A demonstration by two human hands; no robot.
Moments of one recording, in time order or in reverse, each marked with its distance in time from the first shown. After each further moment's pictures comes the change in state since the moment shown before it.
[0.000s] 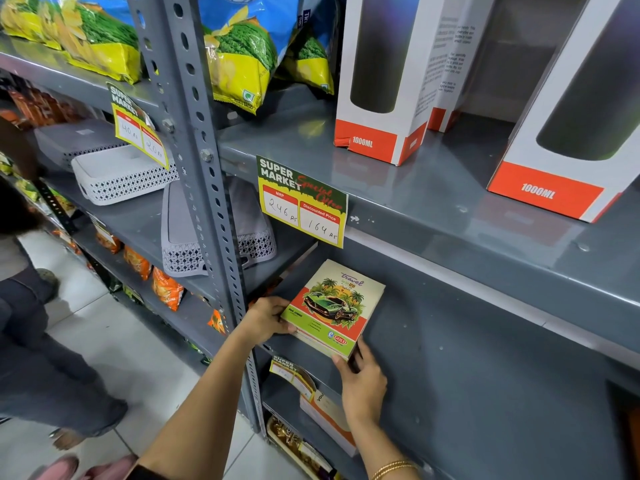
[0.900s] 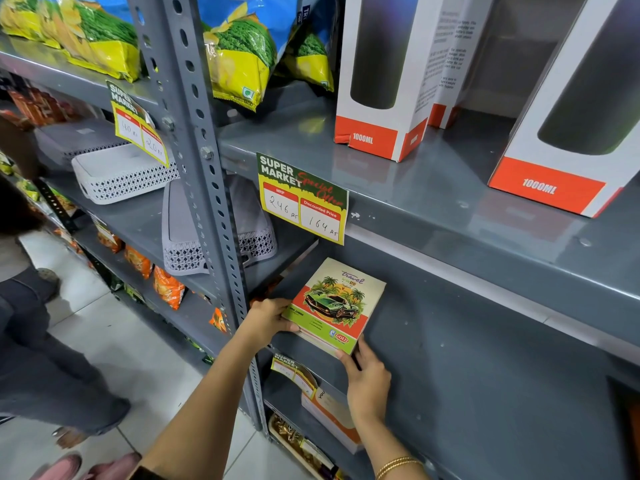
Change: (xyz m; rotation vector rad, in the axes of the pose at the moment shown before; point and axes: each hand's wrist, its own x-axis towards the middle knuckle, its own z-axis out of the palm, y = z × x) left_hand -0.009 0.001 0.002 0.443 0.073 0.176; right_hand 0.001 0.003 -0.005 -0.081 -0.030 -0.076
